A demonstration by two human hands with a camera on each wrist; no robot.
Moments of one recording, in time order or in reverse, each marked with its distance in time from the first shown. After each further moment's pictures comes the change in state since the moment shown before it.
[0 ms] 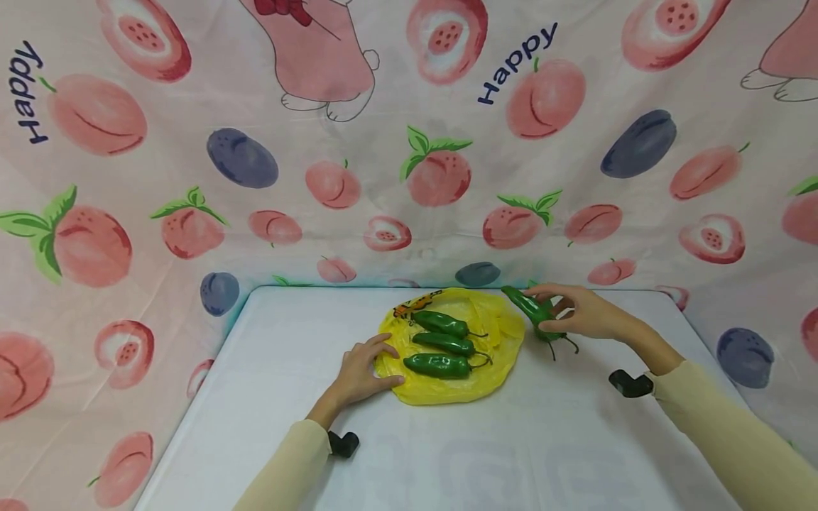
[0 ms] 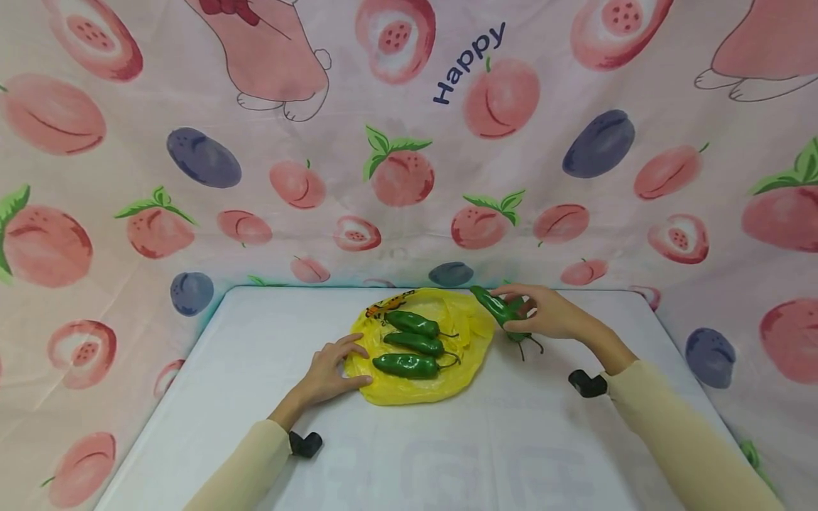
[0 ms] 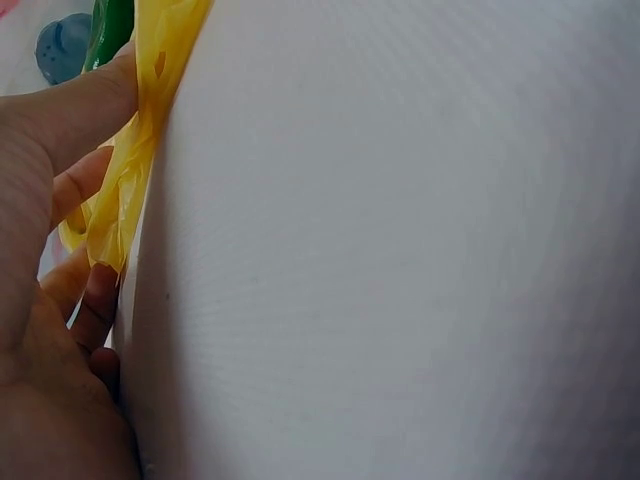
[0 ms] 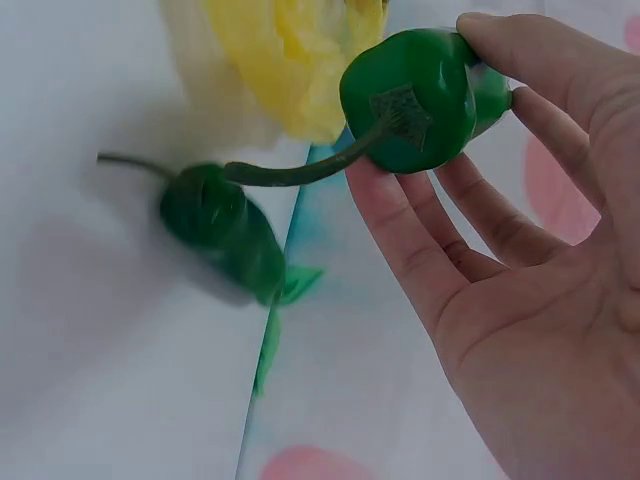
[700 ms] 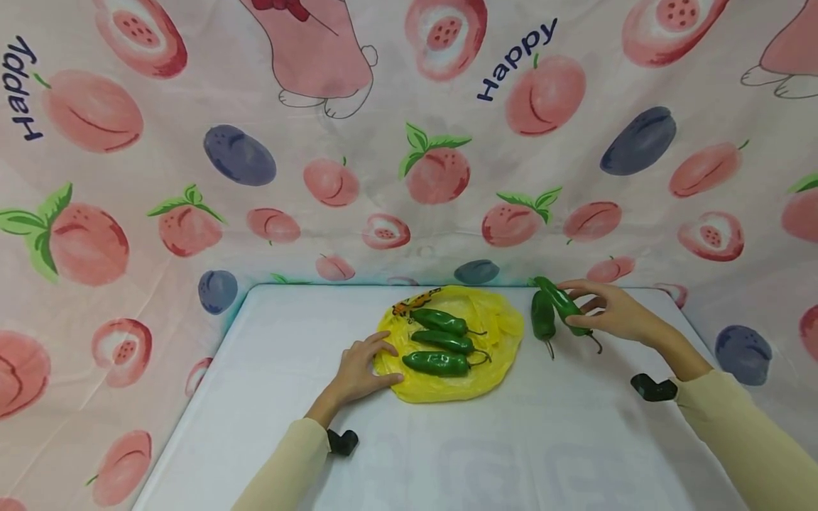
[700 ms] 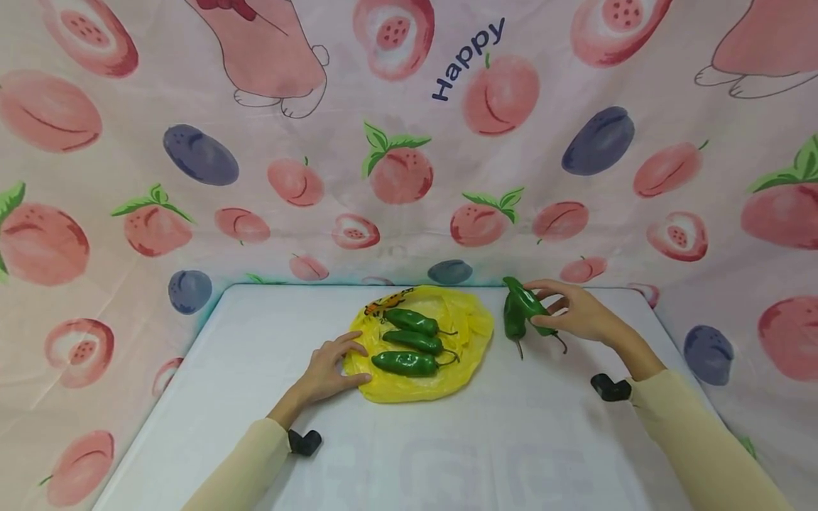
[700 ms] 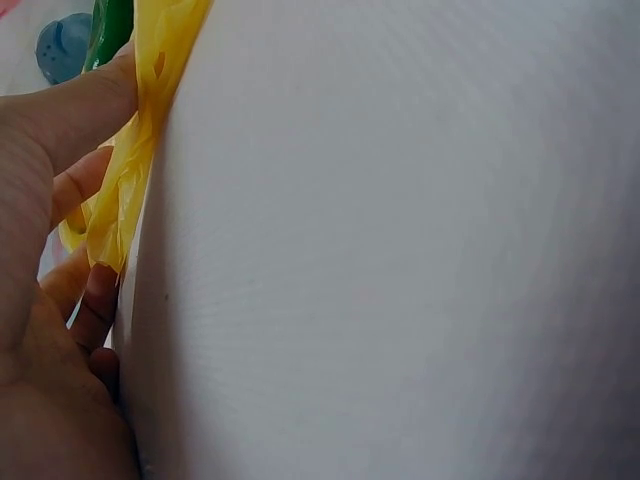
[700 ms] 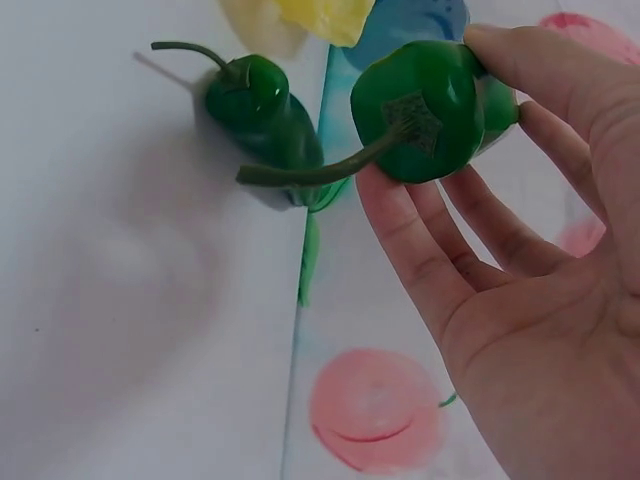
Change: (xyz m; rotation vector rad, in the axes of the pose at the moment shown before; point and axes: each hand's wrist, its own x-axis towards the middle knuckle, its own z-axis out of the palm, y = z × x) left_hand 0.001 -0.004 0.001 -0.012 -0.004 0.001; right_hand -0.032 0.027 -0.019 -0.005 0.127 0.095
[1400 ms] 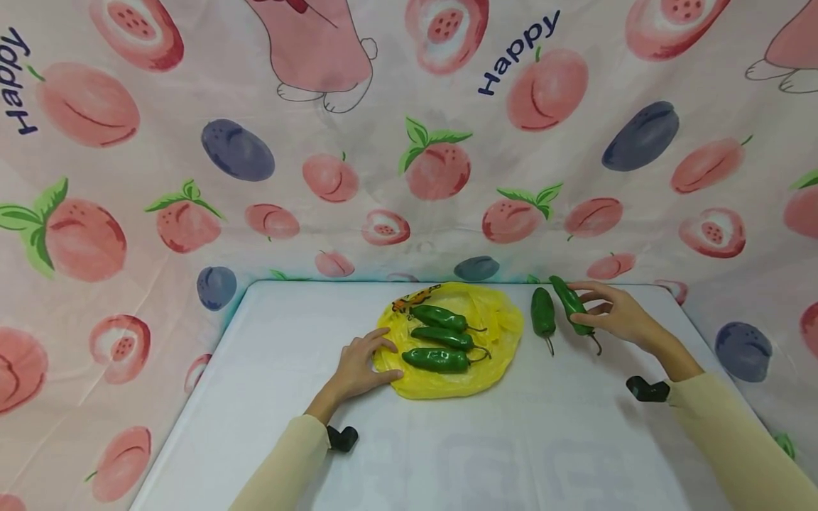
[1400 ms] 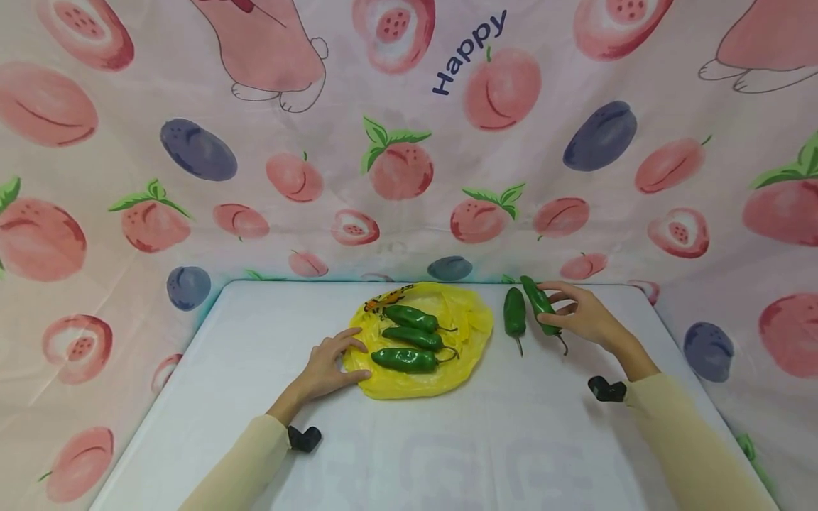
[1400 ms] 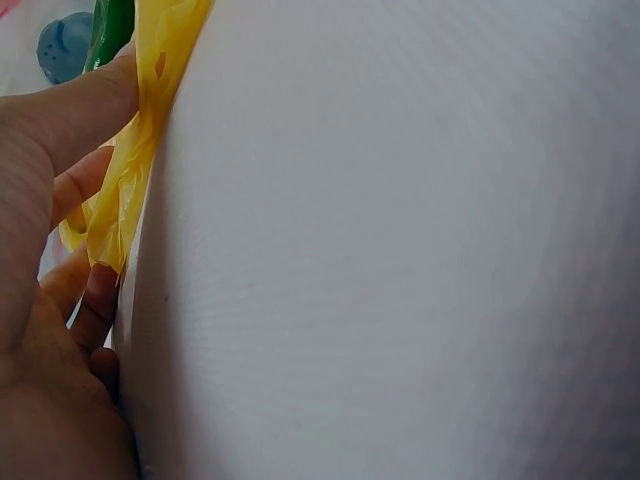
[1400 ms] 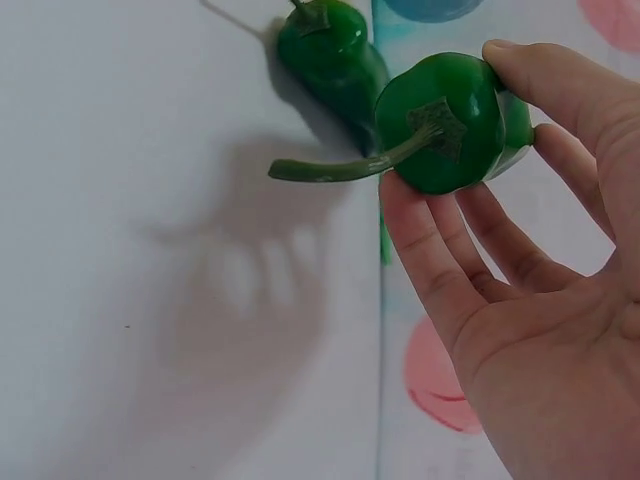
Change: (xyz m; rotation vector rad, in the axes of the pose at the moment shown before) left_hand 0.000 0.001 -0.001 0.006 -0.005 0.001; right_hand -0.003 0.033 0.013 0.057 0.093 0.145
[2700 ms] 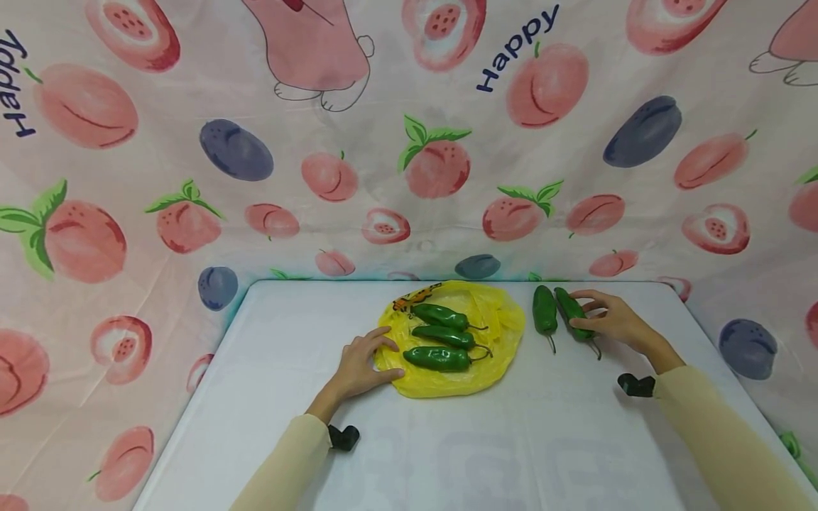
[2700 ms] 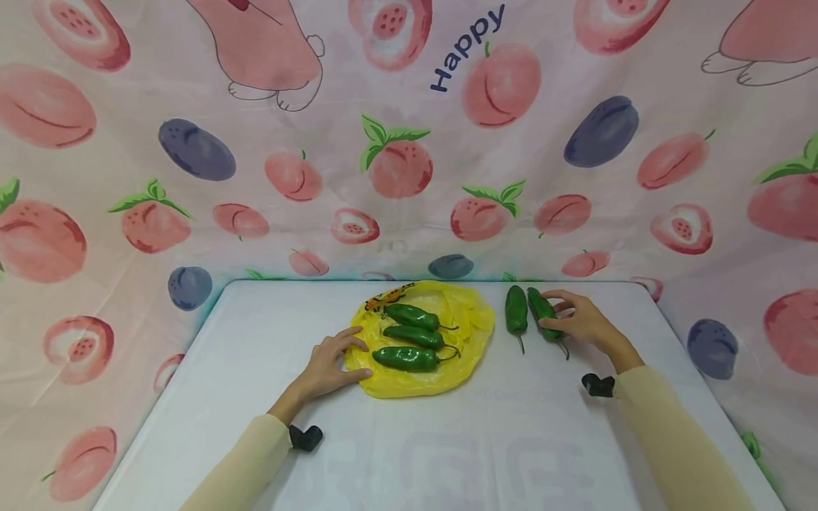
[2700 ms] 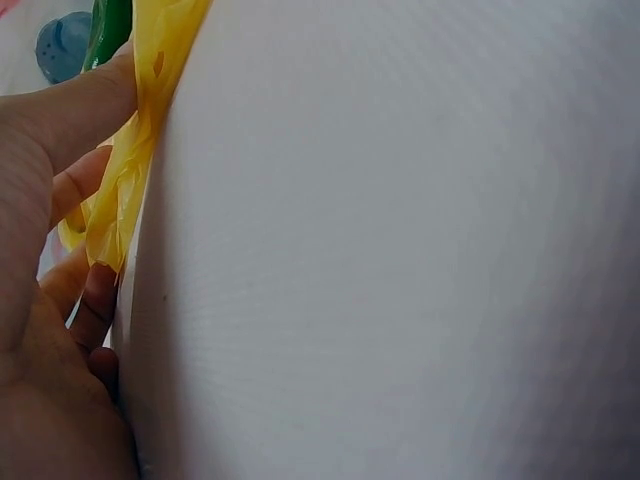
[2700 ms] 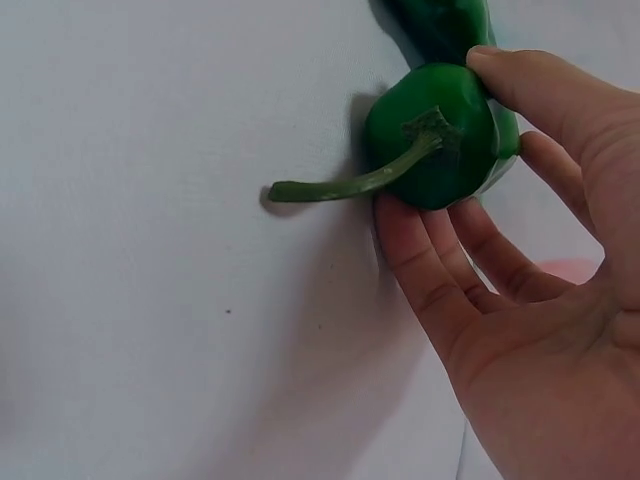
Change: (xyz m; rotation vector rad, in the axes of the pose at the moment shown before) left_hand 0.001 0.003 -0.001 0.006 0.001 -0.006; right_hand 0.014 0.043 0.017 0.003 -0.047 0.106
